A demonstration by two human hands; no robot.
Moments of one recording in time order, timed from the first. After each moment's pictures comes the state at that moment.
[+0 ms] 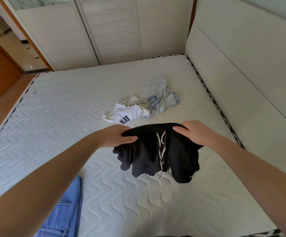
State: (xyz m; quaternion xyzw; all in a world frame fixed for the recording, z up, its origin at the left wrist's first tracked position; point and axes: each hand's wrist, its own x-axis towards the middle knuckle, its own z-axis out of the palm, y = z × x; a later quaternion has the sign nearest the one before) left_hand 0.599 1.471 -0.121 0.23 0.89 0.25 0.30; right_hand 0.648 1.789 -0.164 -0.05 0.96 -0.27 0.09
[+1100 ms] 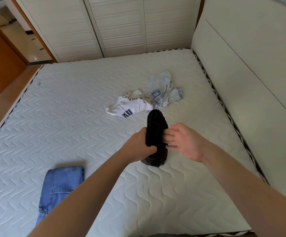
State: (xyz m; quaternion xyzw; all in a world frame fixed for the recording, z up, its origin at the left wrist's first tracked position) left_hand 0.671 1.533 -0.150 0.11 0.91 0.34 0.23; right_hand 0.689 1.730 -0.157 0.08 0.57 -0.75 0.32
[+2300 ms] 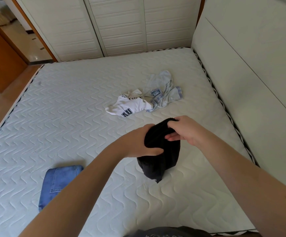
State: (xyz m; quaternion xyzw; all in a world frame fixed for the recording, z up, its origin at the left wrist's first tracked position) left_hand 0.662 1.527 -0.133 0.22 0.90 0.26 0.26; right_hand 0.652 1.733 -0.149 0.20 0.71 -0.63 0.22
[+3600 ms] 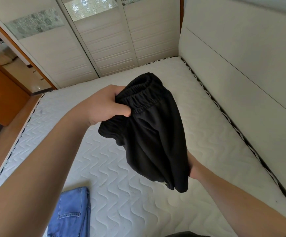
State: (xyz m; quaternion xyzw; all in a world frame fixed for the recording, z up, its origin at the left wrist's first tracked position) left_hand 0.623 1.554 0.034 0.24 0.88 0.35 0.18; right_hand 0.696 1.777 -0.304 0.26 0.47 -0.80 0.25
